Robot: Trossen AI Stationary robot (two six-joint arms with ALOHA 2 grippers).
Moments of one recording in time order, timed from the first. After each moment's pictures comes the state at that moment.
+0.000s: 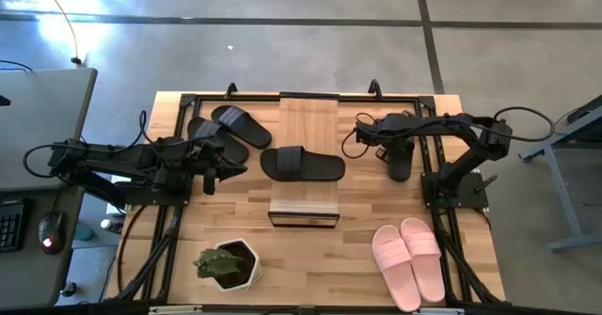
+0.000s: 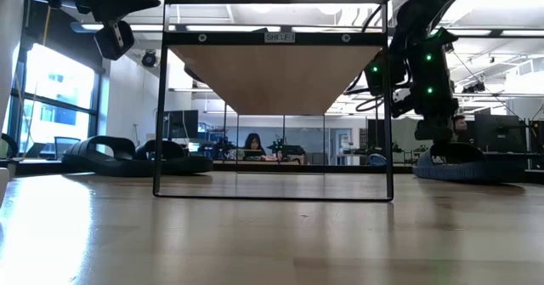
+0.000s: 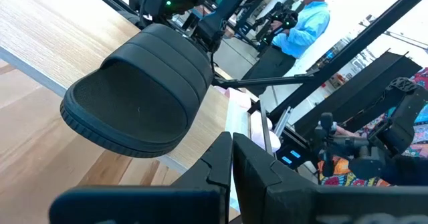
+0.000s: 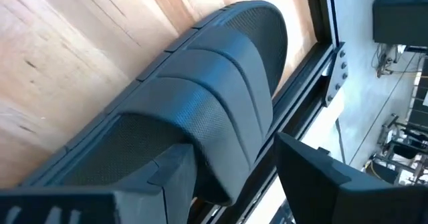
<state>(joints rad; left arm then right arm) 0.07 0.53 0.41 -0.06 -0.02 -0.66 -0.43 1.55 0.87 -1.08 0.65 0.29</state>
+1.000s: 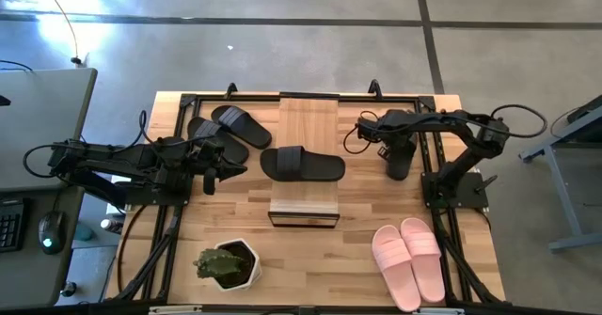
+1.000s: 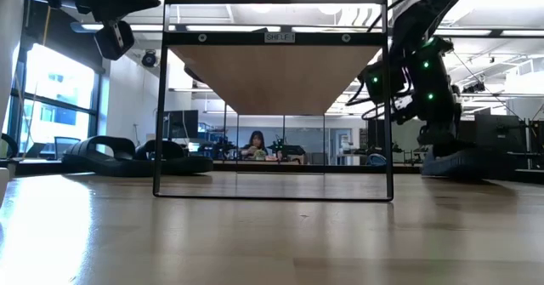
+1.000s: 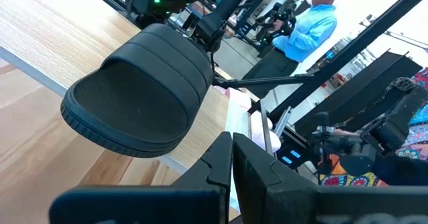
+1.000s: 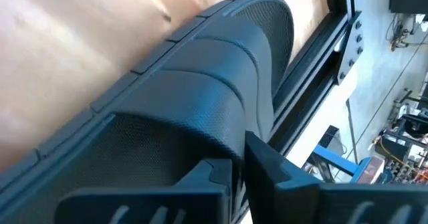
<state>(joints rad) 0.07 0.53 0.41 -0.06 -0.02 -0.66 -0.49 1.58 0.87 -1.12 0.59 0.32</state>
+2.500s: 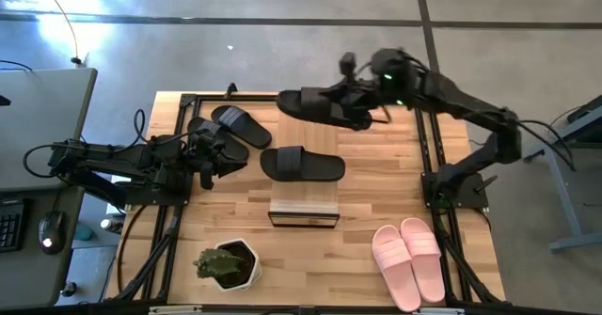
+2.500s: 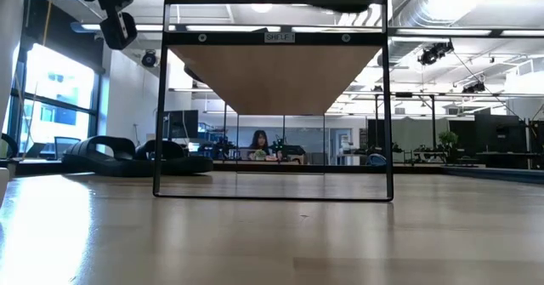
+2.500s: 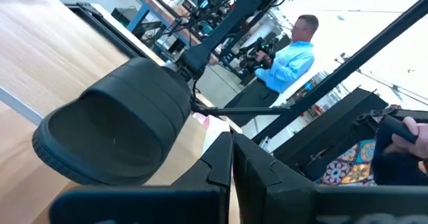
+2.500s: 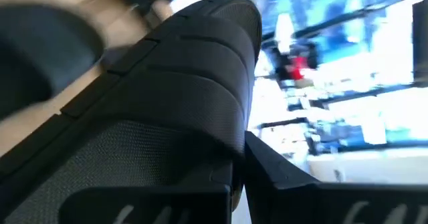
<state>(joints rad) 0.07 0.53 0.41 0.06 -0.05 -0.74 -0.28 1.47 1.74 -0.68 -0.05 -1.19</state>
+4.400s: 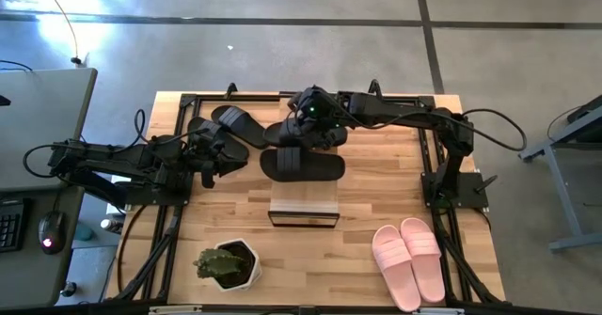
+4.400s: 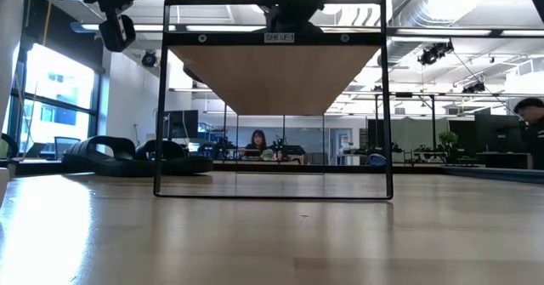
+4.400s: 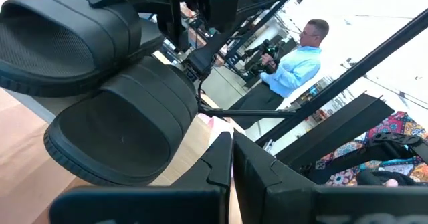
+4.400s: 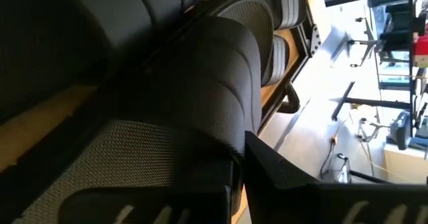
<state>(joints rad) 0.07 0.53 0.41 0.05 -0.07 -0.76 -0.22 1.84 1.75 -0.72 0.10 -1.23</state>
